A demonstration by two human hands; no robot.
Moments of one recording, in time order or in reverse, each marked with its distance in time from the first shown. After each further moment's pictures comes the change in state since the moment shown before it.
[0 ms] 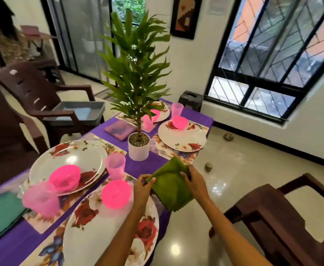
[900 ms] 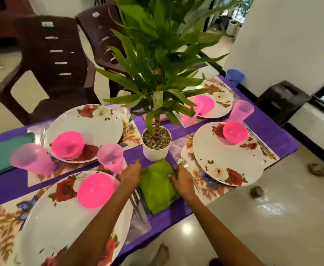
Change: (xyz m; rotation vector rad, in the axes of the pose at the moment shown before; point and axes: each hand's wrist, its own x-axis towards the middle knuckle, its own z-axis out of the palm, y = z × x) left_hand 0.161 -0.022 0.007 1.295 0.161 -0.431; right_hand 0.221 0.057 0.126 0.029 -0.641 -0.167
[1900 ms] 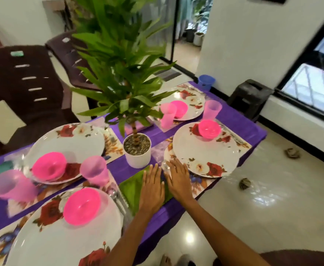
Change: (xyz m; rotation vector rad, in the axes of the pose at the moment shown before) left_hand -0.054 0.089 0.053 -0.186 0.513 0.510; right_hand -0.031 0.015 -0.026 -0.351 0.412 -0.366
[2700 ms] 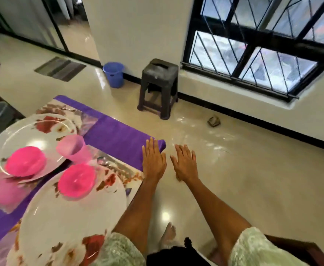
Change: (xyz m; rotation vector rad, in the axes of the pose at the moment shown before) left_hand 0.323 0.393 0.245 0.000 -0.363 0.166; right_hand 0.079 0.480 -0.199 -0.220 -0.124 0.642
